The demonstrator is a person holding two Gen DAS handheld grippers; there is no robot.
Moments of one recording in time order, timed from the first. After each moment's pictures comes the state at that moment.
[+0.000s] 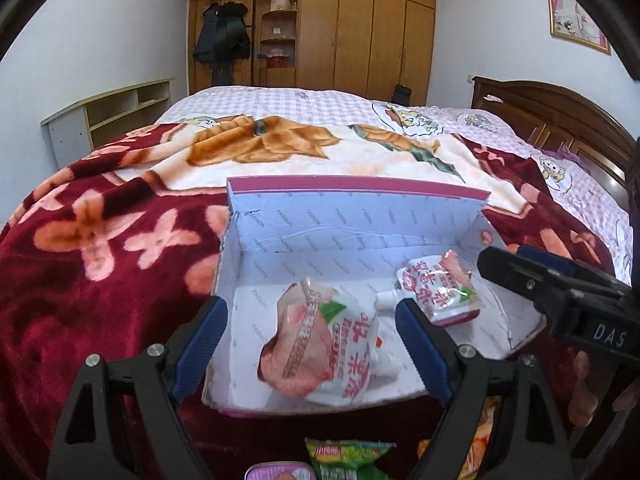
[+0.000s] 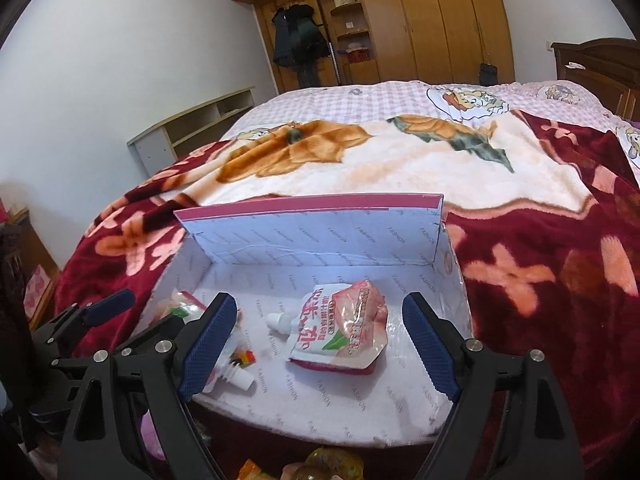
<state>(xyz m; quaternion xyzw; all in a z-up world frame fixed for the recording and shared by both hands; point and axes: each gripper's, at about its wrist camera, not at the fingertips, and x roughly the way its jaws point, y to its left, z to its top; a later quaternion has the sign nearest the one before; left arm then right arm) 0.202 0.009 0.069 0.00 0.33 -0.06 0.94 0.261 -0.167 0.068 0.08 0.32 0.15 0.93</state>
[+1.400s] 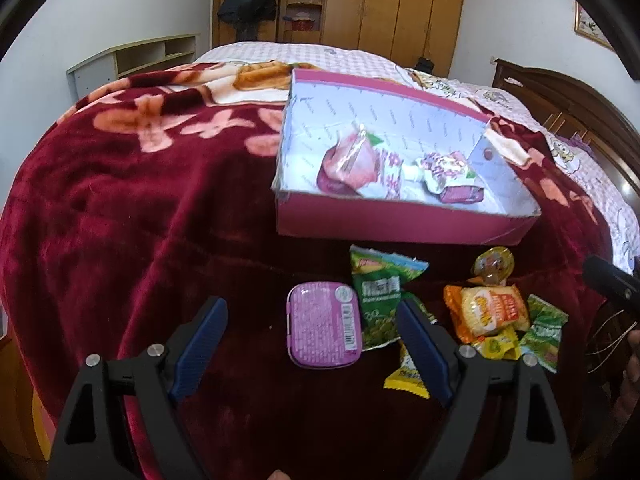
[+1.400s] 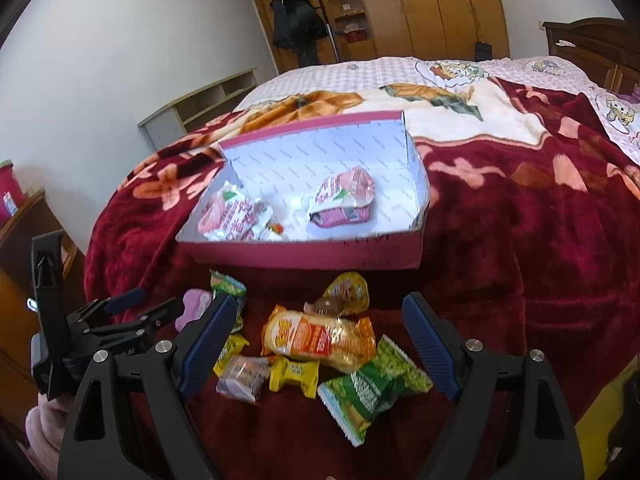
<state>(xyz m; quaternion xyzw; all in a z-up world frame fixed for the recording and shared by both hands) 0.100 0.042 0.022 -0.03 0.39 -0.02 0.92 0.131 -0.186 0.052 0.08 0.36 0.15 0.92</state>
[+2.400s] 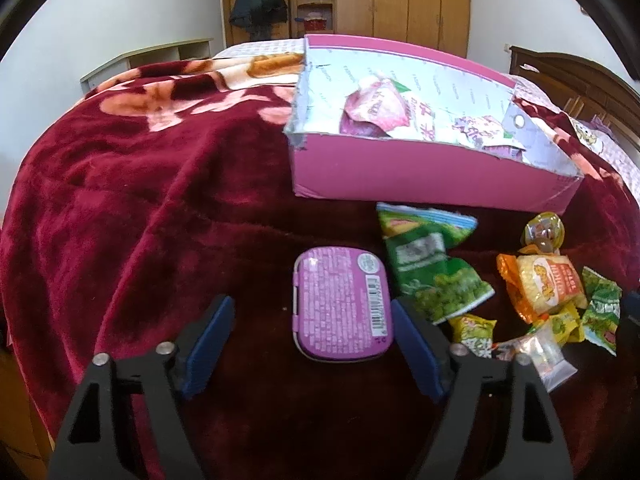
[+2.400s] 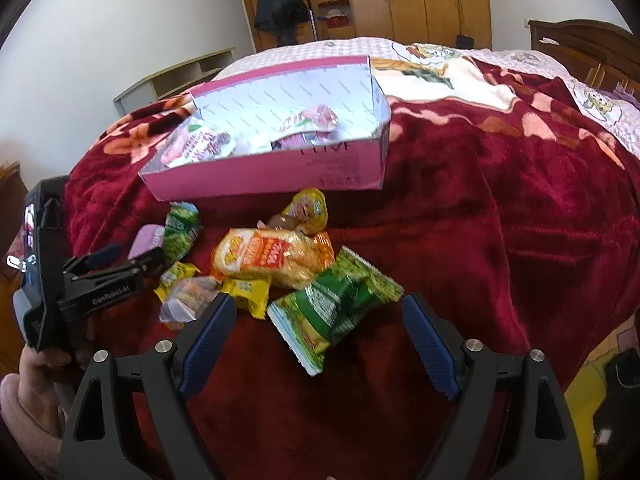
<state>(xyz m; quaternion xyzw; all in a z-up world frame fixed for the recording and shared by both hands) 0.102 0.040 -0.020 0.00 0.39 0.02 0.92 0.099 -0.196 -0.001 0.05 0.39 0.10 0.91</state>
